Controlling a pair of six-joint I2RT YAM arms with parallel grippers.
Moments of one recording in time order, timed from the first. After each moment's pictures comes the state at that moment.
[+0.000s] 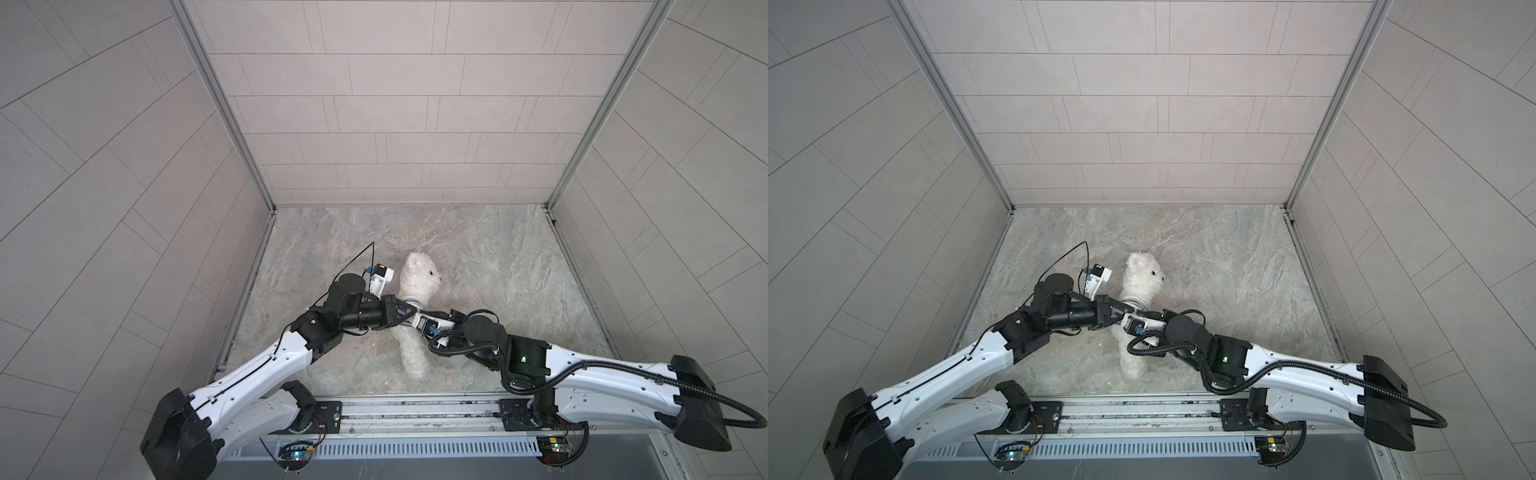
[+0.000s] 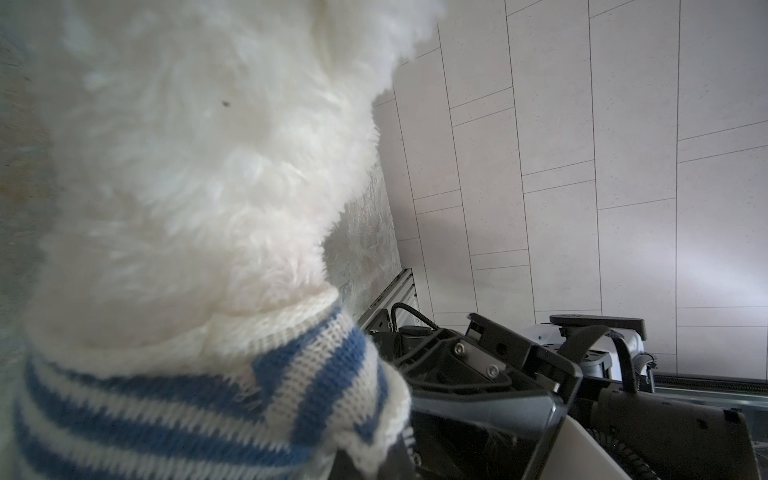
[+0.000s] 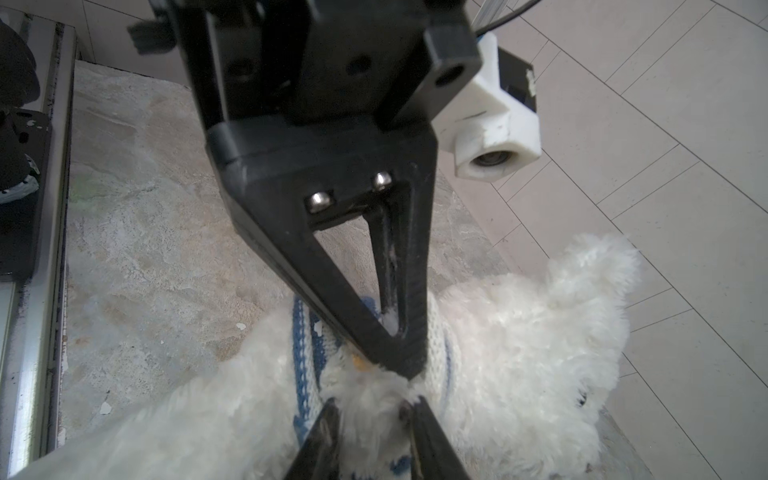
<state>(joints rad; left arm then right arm) -0.71 0.99 0.64 -0.06 0.57 -1.00 1.15 0.99 0.59 0.06 0.30 -0.40</state>
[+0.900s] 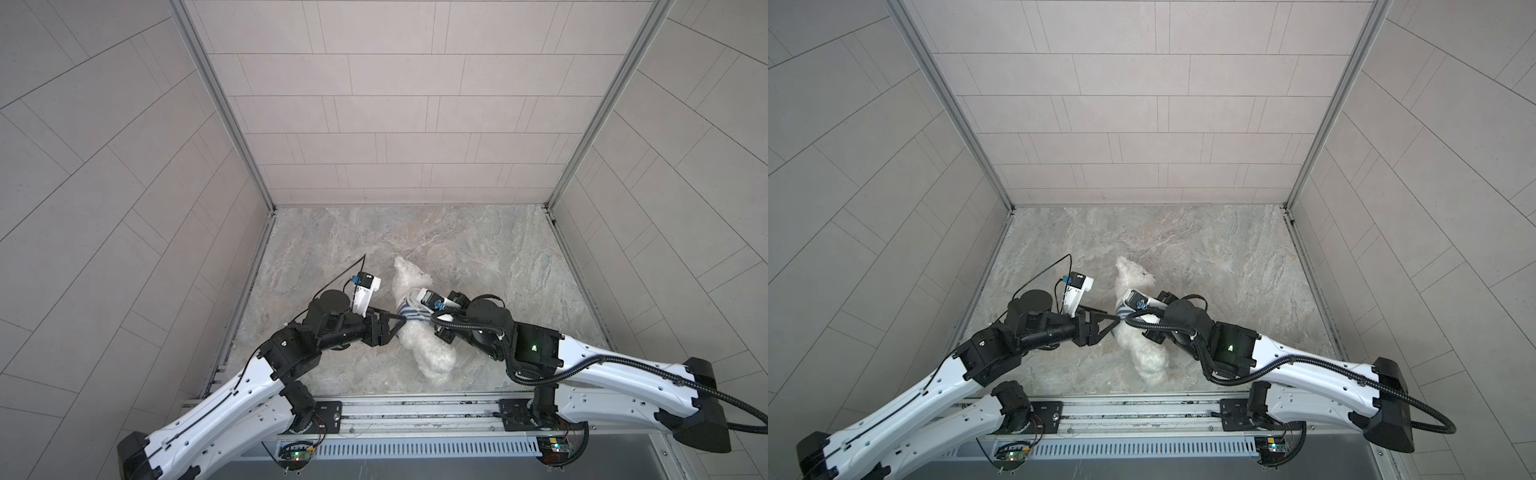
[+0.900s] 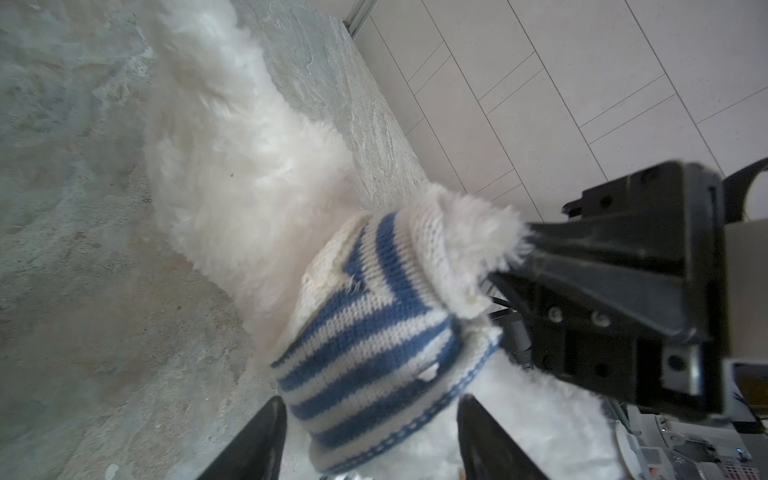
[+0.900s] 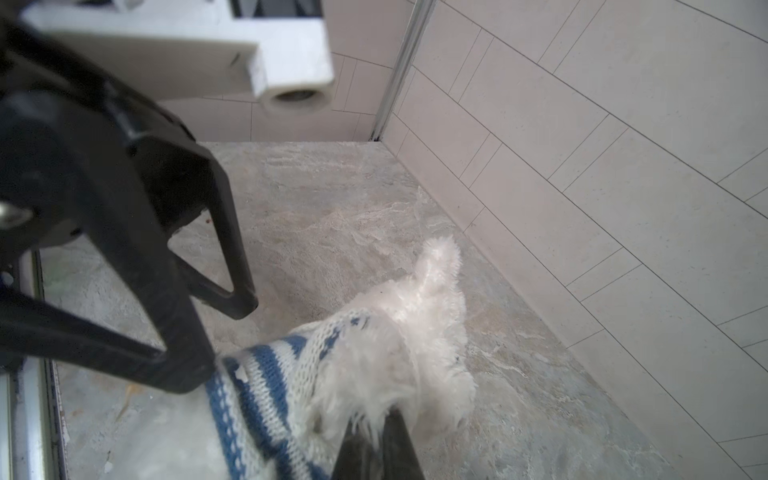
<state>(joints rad) -0.80 0.71 0.65 -0.38 0.27 -0.61 1.13 0.99 0.83 -0.17 0.36 -0.23</state>
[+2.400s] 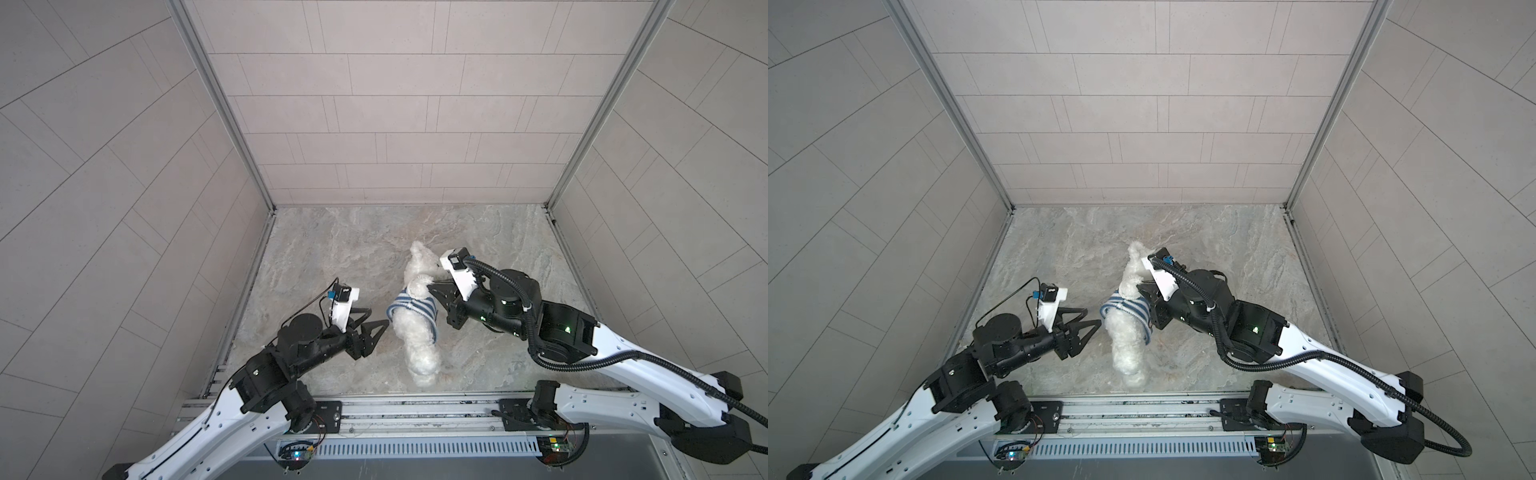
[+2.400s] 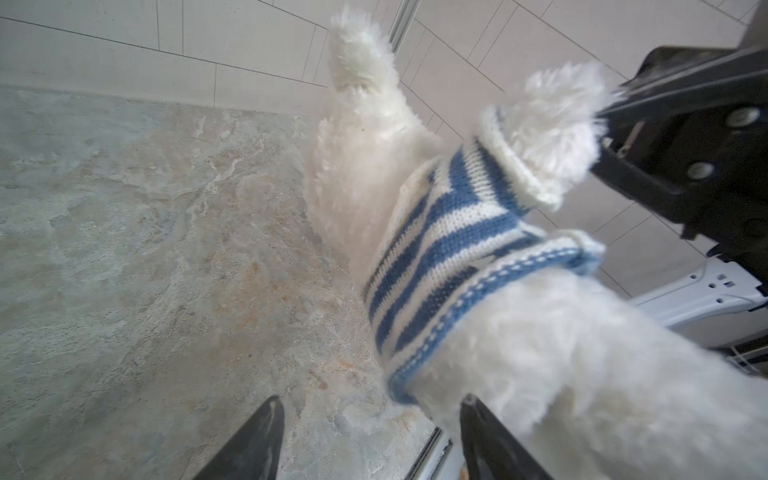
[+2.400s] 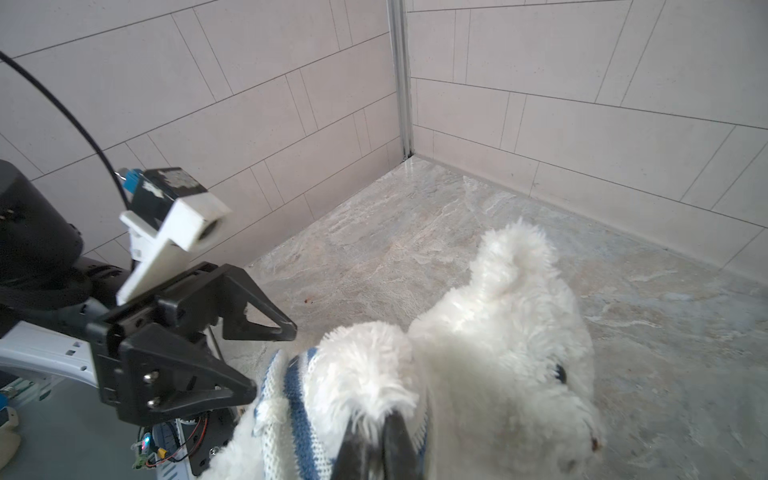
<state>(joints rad) -0.83 0.44 0.61 -0.45 0.12 -0.45 1.02 0.98 1.10 -0.44 0.14 0.23</state>
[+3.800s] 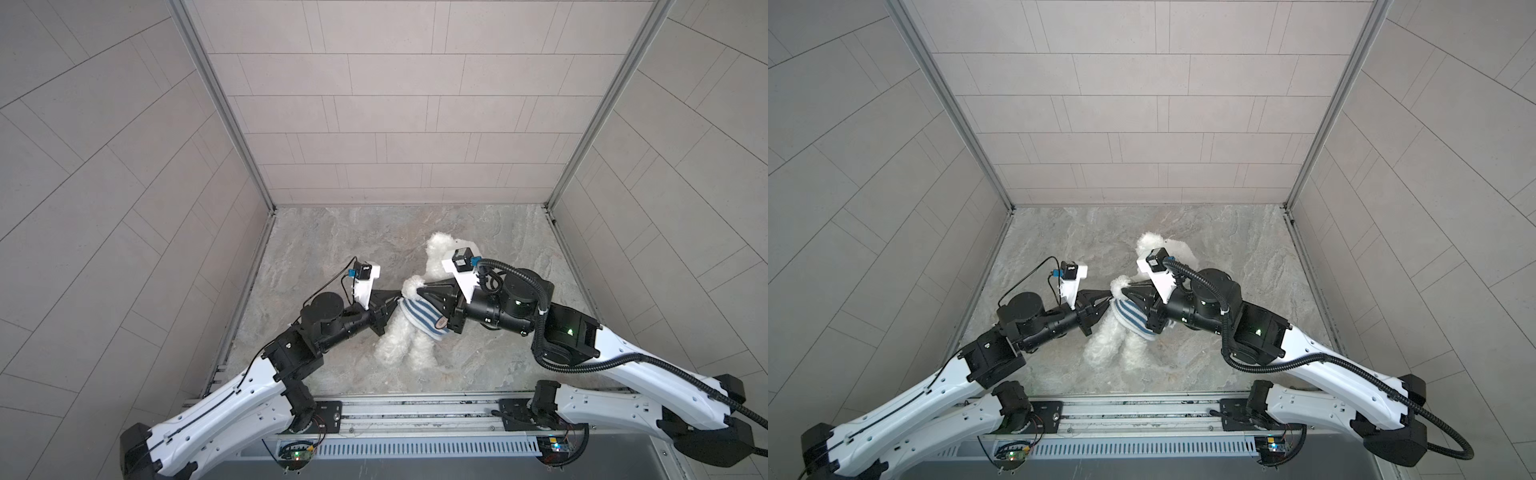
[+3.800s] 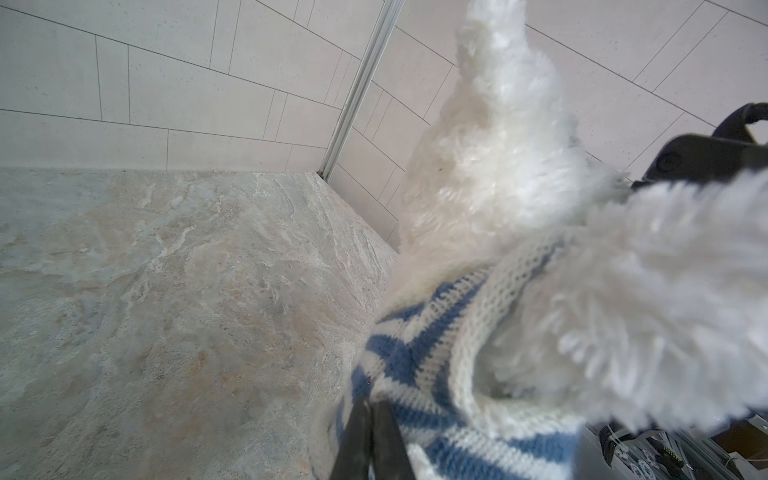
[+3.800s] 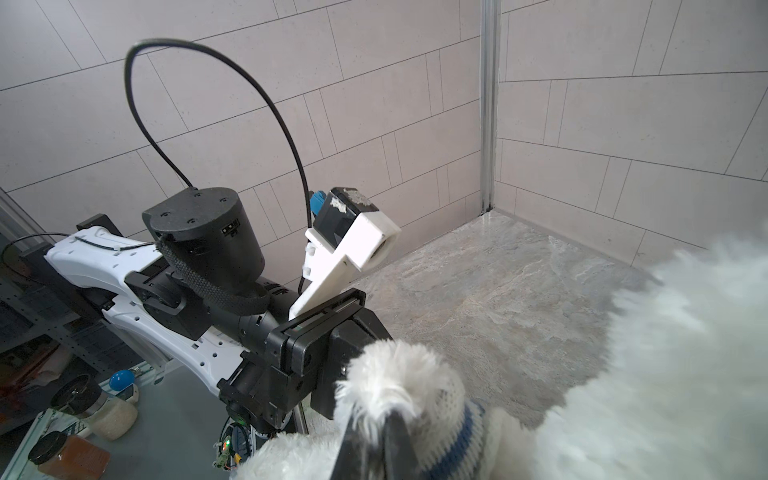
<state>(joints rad) -0.84 0.72 0.63 -0.04 0.12 -0.46 1.02 0.95 1.07 -0.24 -0.10 0.22</state>
